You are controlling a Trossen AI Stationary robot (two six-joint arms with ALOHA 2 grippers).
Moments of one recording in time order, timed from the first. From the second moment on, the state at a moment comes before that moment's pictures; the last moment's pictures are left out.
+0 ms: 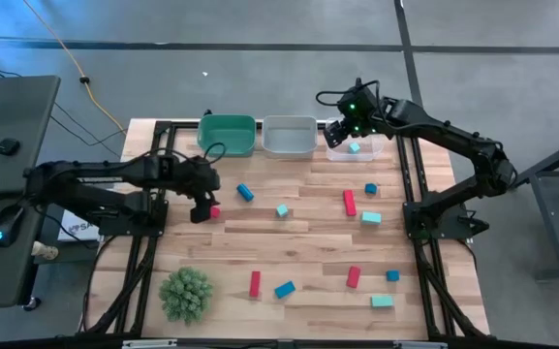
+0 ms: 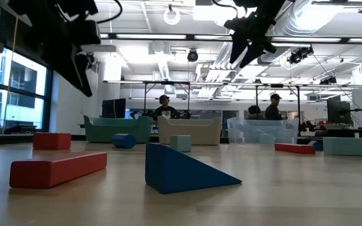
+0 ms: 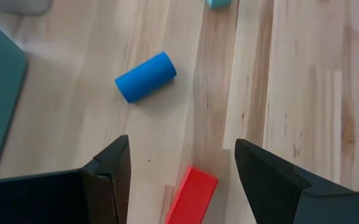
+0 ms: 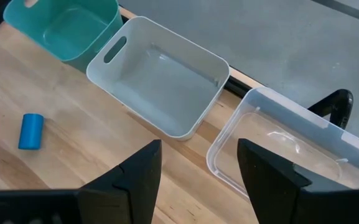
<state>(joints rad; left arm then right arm) 0.30 0.99 0.70 -0.74 0.02 0.03 -0.53 1.41 1.38 -0.85 0.16 0.38</state>
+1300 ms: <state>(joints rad) 0.23 1.53 0.90 -1.04 0.01 0.06 -0.53 1.41 1.38 -0.84 0.15 0.31</state>
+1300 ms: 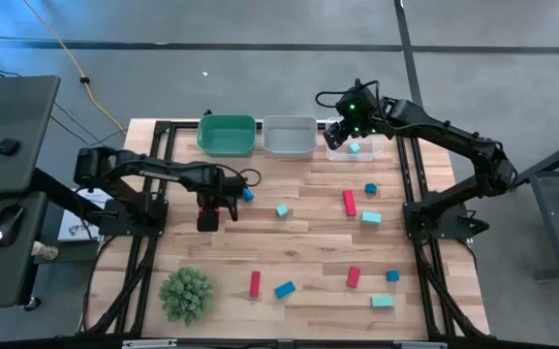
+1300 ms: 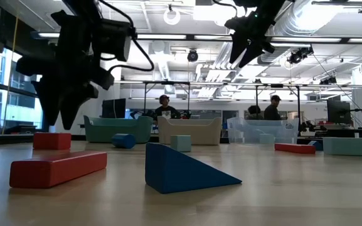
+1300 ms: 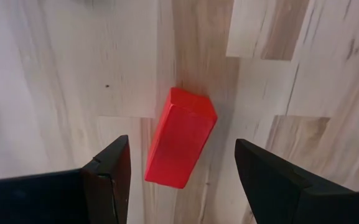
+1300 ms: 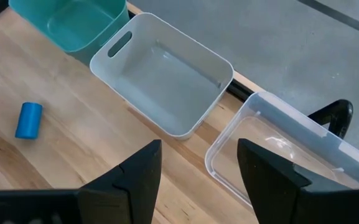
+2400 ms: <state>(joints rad) 0.23 1.71 0.90 -1.01 -0.04 0.17 -0.53 1.41 1.38 -0.85 0.15 0.31</state>
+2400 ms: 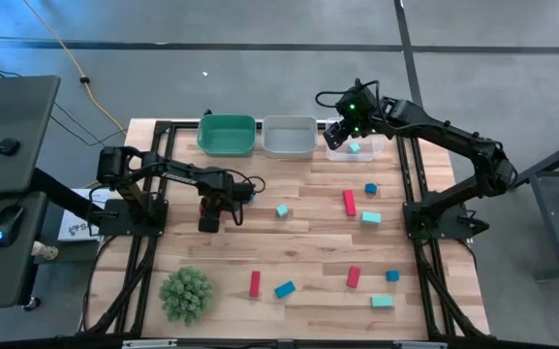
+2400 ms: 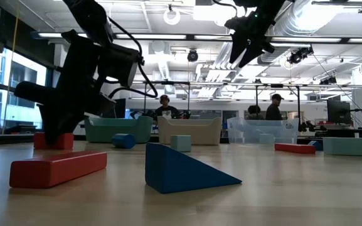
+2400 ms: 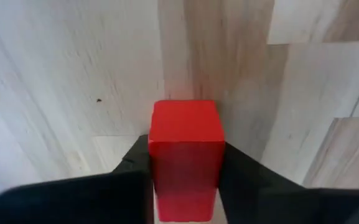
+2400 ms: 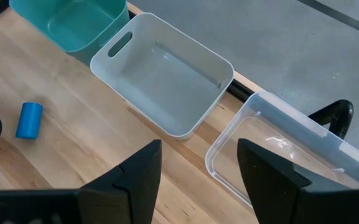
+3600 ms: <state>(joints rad) 0.39 1.50 1.21 -0.91 -0.20 -0.12 -0.53 1.41 1.38 -0.68 -0.14 0.10</state>
